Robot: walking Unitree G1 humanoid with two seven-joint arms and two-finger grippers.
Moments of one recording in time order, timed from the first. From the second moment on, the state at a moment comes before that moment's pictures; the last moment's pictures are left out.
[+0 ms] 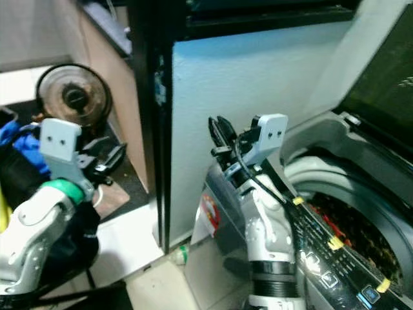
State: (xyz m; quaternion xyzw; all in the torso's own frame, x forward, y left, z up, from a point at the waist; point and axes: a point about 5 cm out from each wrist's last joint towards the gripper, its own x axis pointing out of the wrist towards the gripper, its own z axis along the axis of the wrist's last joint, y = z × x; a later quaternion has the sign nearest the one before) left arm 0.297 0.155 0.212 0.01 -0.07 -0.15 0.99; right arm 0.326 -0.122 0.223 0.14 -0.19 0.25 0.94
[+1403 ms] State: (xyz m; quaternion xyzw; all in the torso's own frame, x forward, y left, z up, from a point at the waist) left arm 0.292 0.161 0.206 -0.05 -0.08 -0.10 0.99; right arm 0.336 -0.123 0.236 0.18 -0.20 0.24 0.93
